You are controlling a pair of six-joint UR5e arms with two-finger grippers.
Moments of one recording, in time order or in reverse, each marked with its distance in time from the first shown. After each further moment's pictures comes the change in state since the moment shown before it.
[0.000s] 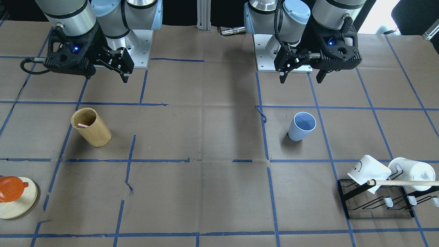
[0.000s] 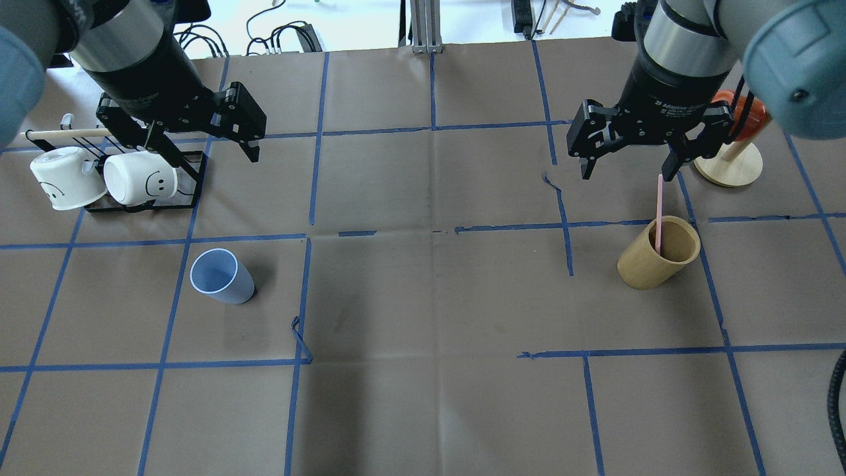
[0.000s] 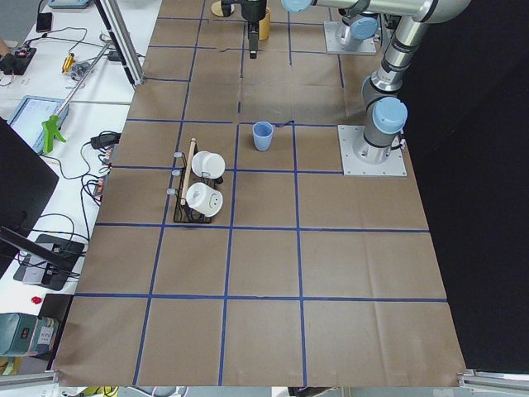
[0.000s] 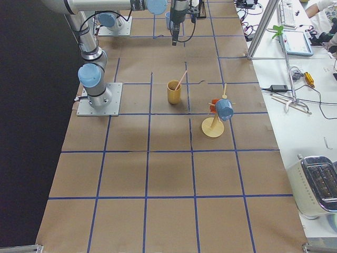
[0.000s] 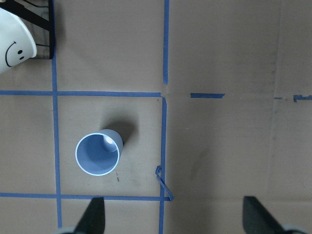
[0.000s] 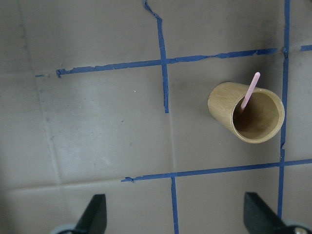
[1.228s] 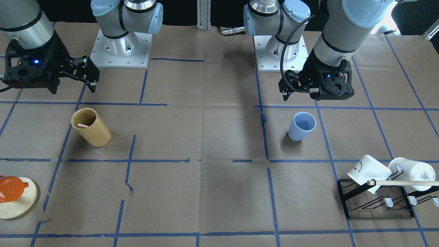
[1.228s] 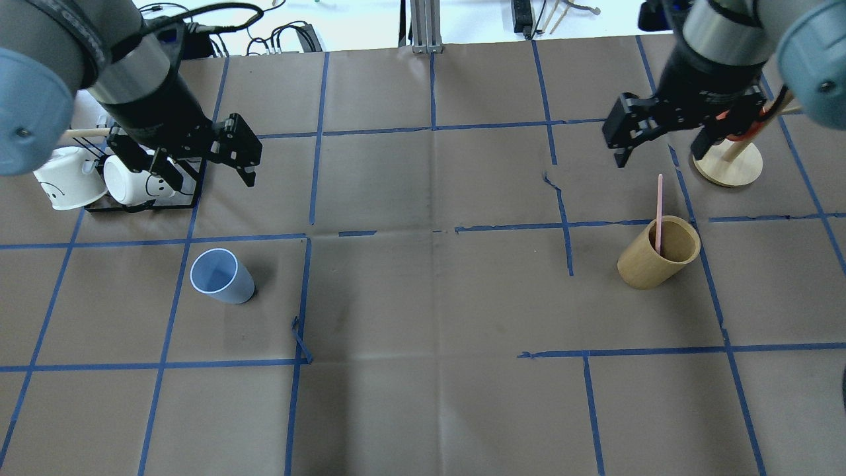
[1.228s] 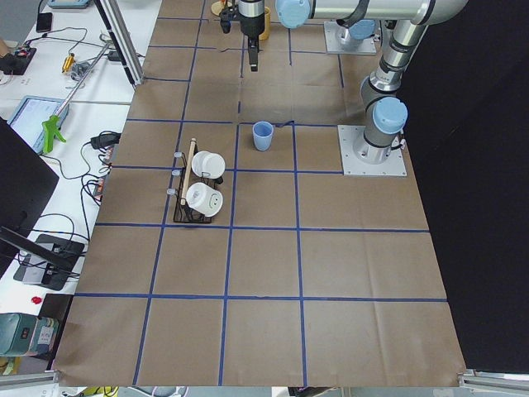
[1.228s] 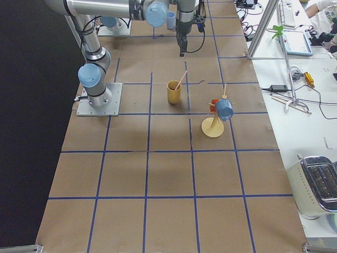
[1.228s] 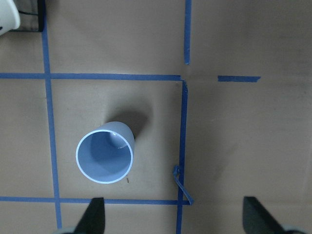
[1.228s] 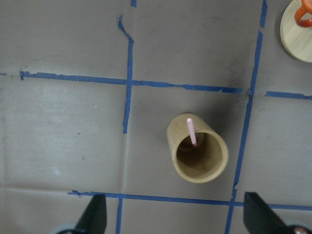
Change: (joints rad) left arm 0.082 -0.022 -0.217 0.151 -0.004 0.084; right arm -0.206 0.010 0.047 -0.105 -0.006 -0.406
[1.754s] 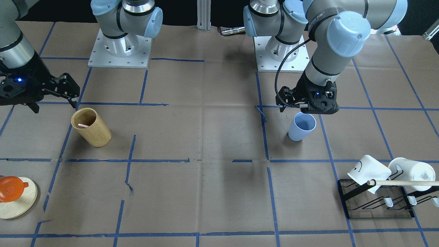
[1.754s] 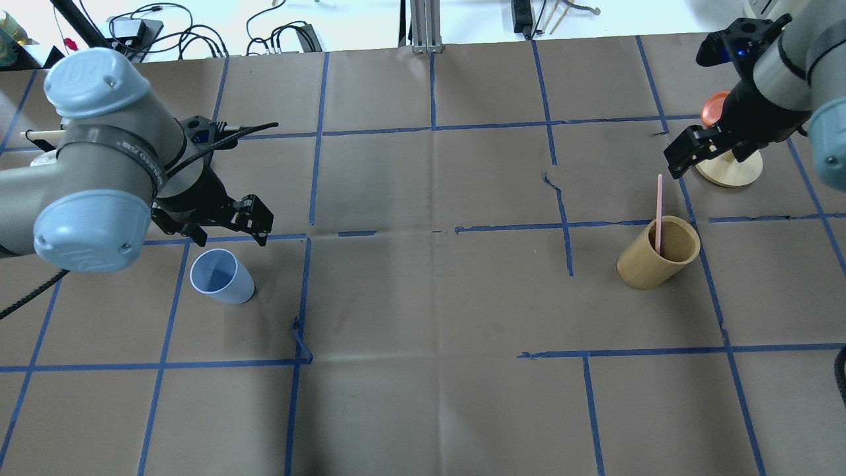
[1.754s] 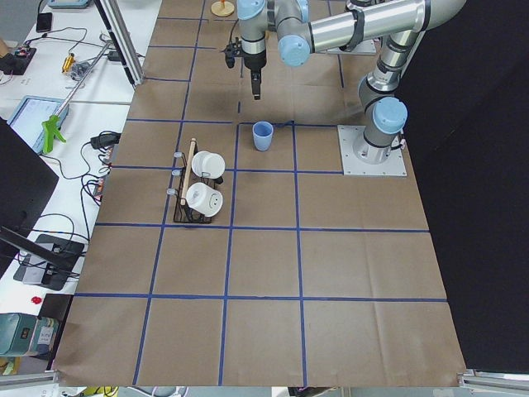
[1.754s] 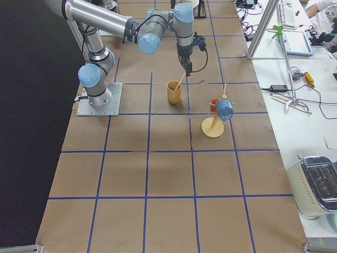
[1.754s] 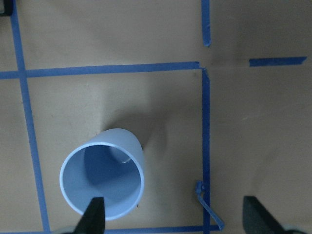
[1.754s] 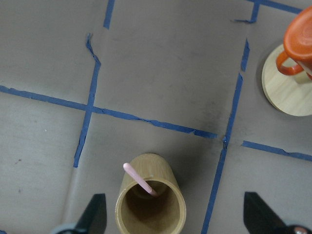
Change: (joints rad) left arm 0.051 -0.008 -0.254 0.273 0.002 0.120; right arm -0.086 -0.018 0.249 -0.390 0.055 -0.232
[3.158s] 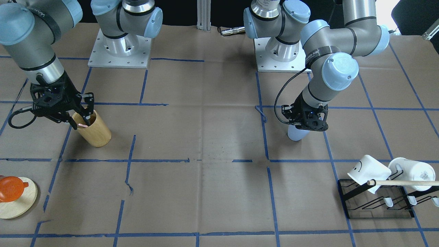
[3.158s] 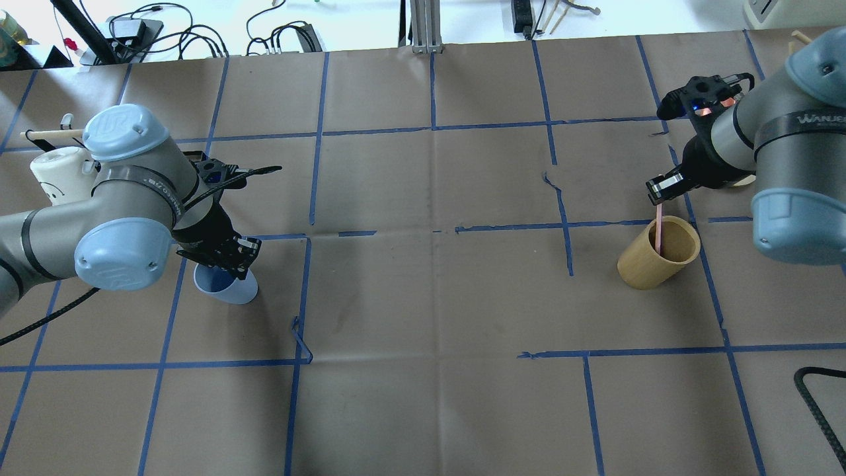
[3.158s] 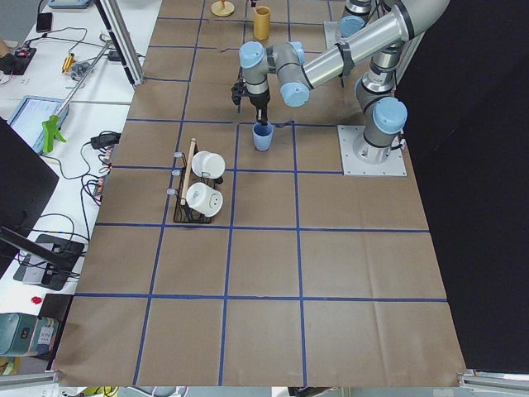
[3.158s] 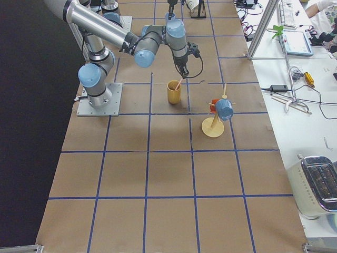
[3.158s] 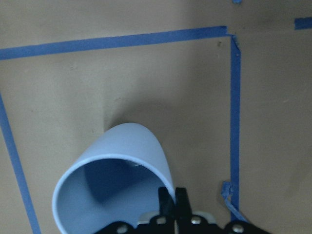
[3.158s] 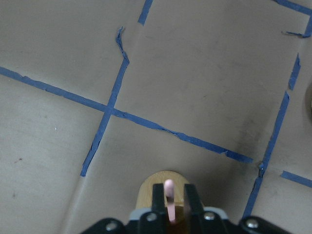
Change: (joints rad) left arm 0.034 -0.084 -0.054 0.055 0.005 0.079; right arm -0.001 0.000 0.149 -0.184 0.061 -0.092
